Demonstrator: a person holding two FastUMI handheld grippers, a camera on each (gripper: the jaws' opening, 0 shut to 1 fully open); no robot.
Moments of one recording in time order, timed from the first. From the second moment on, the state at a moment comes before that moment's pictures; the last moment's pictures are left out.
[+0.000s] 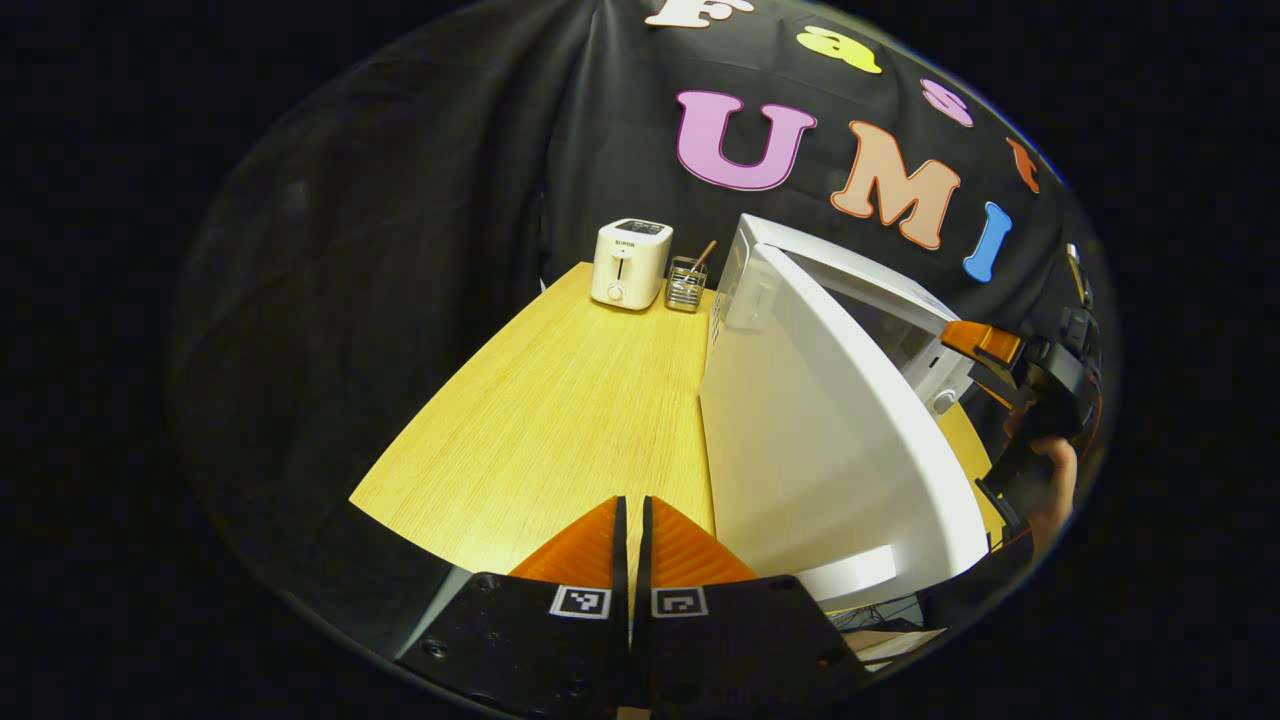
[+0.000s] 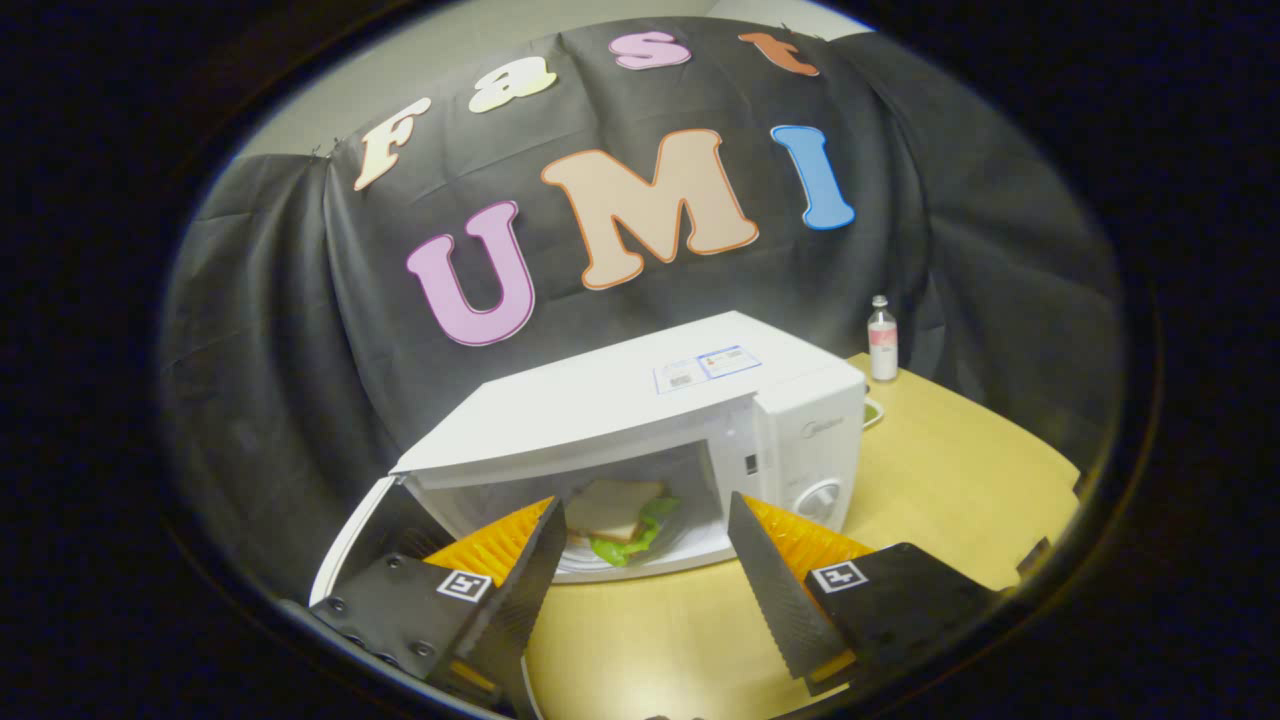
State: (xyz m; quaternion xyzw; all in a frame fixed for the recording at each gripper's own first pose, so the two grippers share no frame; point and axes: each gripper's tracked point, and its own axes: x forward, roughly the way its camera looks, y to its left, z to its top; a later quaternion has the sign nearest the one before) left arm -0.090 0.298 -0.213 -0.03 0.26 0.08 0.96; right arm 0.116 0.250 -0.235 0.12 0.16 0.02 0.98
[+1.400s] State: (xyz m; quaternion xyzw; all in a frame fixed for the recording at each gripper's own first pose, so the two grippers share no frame) left arm -0.042 0.133 -0.223 0.00 0.26 0.02 0.97; right arm -0.006 0.064 -0.256 0.08 0.24 -0.05 0.97
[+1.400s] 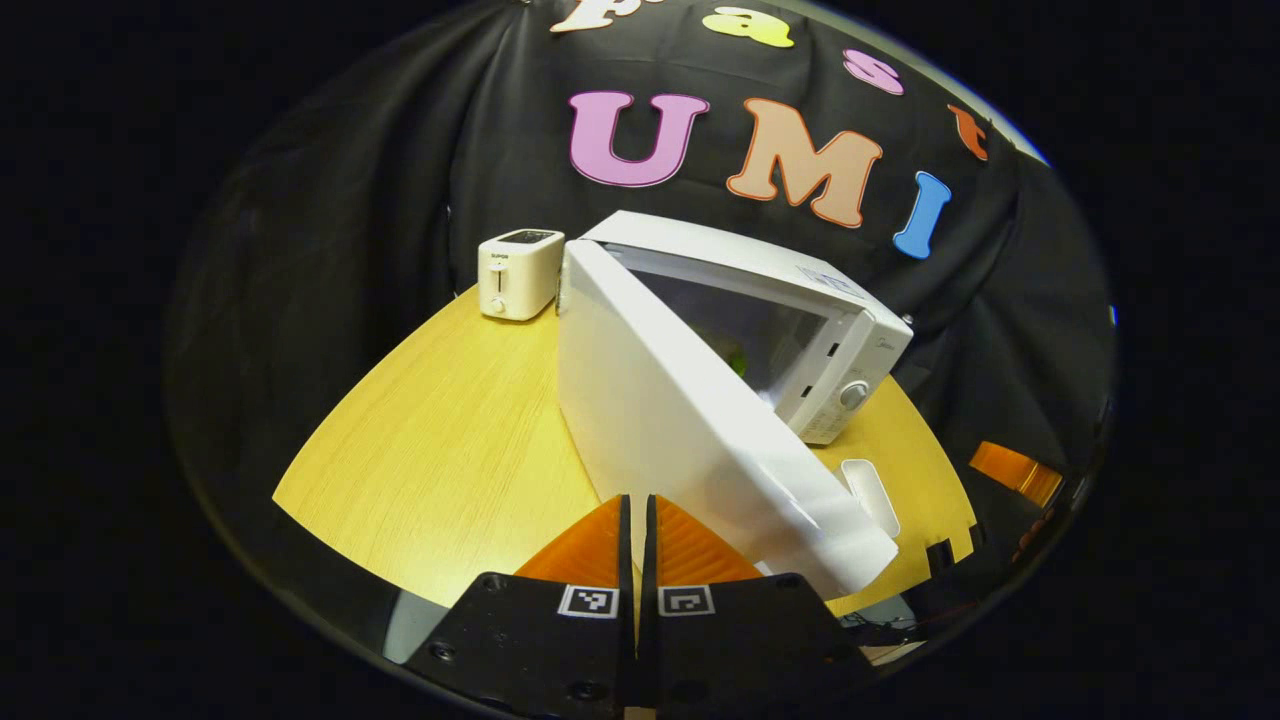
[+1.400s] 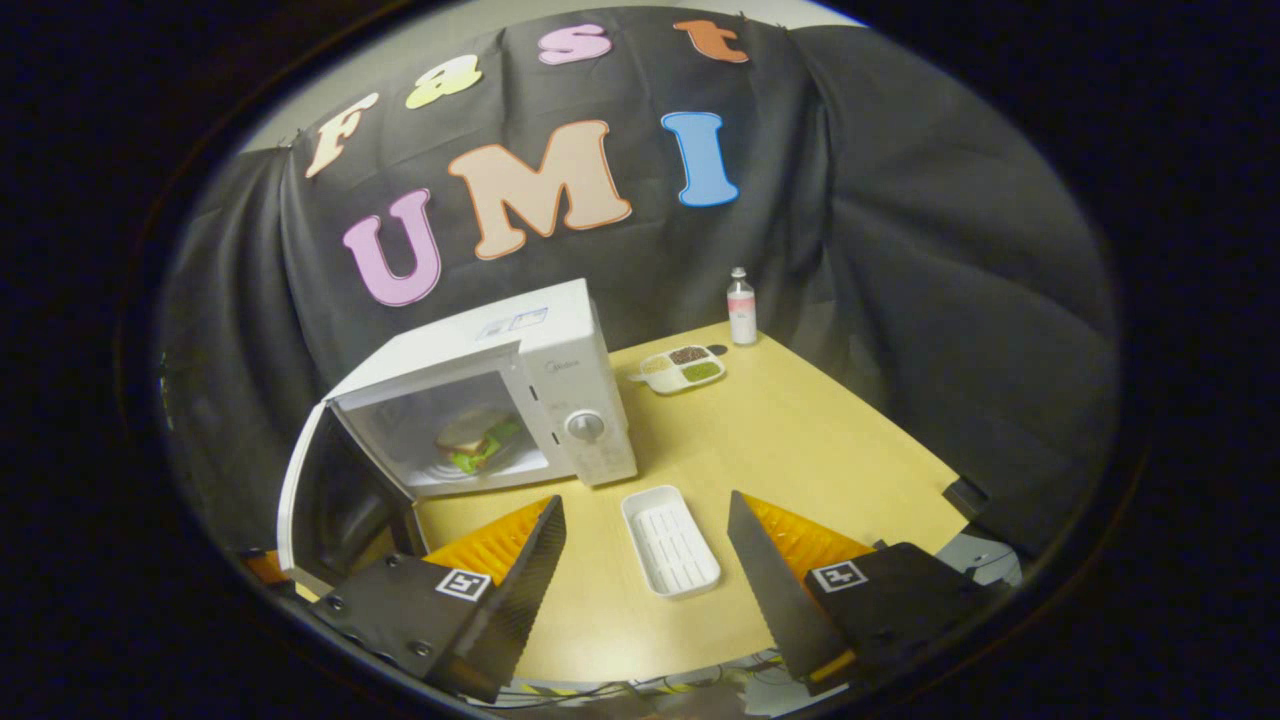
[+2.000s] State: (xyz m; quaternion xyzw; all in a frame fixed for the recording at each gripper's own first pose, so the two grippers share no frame) left arm 0.005 0.048 -0.228 0.03 0.25 -0.04 0.97; right arm 0.013 0.010 -0.243 0.07 0.20 -0.05 0.98
